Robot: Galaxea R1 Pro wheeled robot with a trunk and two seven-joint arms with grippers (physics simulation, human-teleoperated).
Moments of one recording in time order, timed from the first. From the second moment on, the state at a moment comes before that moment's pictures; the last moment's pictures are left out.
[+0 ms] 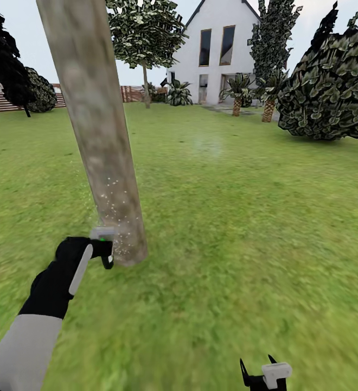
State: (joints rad) left arm -0.73 0.10 -0.05 -1.28 0.10 1.03 0.09; right arm -0.29 -0.04 -0.07 -0.24 0.16 -0.74 -0.01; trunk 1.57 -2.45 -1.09
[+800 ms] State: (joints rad) left arm -0.67 0.09 0.02 -0.60 0.11 0.53 0.12; right arm -0.29 -0.04 -0.07 -0.24 0.16 -0.74 -0.01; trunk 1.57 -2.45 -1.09
